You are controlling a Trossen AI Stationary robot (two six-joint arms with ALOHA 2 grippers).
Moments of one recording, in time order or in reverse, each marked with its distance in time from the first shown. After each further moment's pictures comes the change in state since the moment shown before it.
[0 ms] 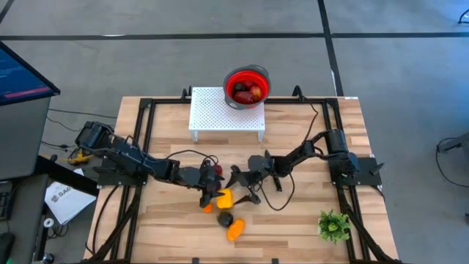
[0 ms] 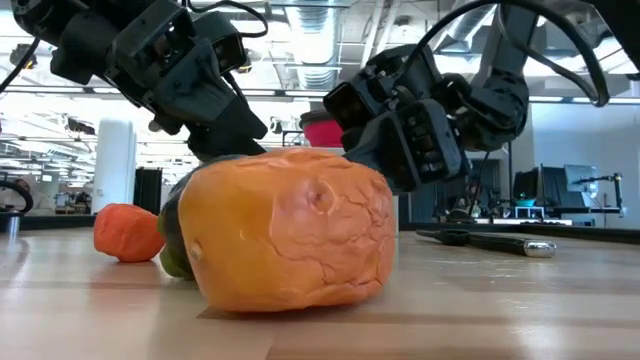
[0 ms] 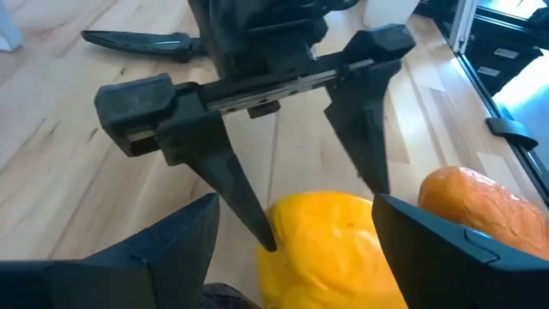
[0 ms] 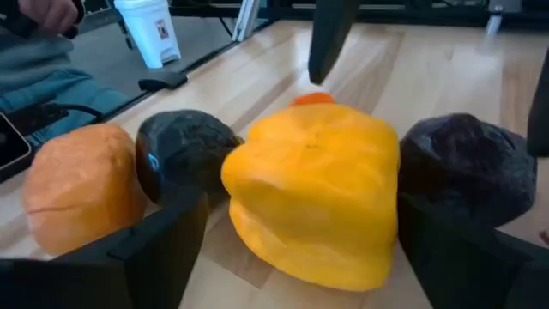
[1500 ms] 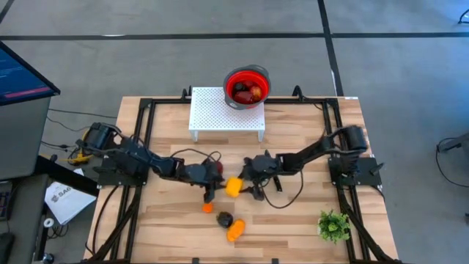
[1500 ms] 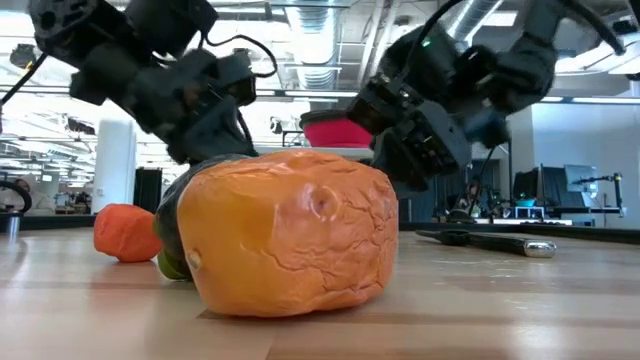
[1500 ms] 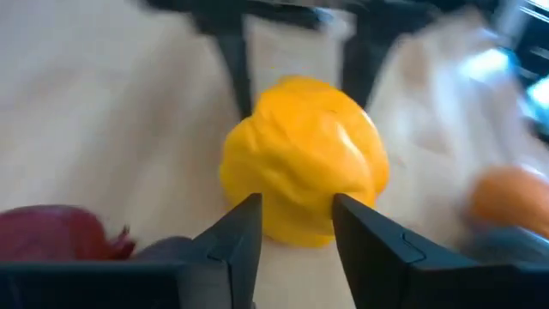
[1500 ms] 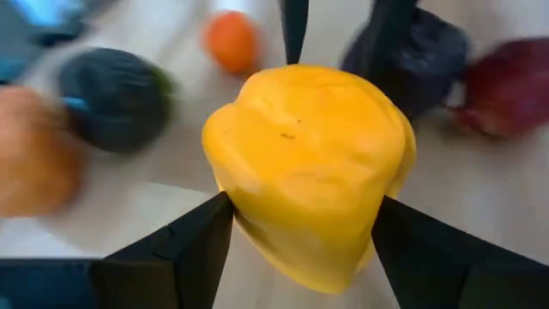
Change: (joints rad) left arm 0.081 0.085 0.000 0.014 0.041 -0.089; right arm 0.022 -0.208 -0.099 -0.331 0.298 0.083
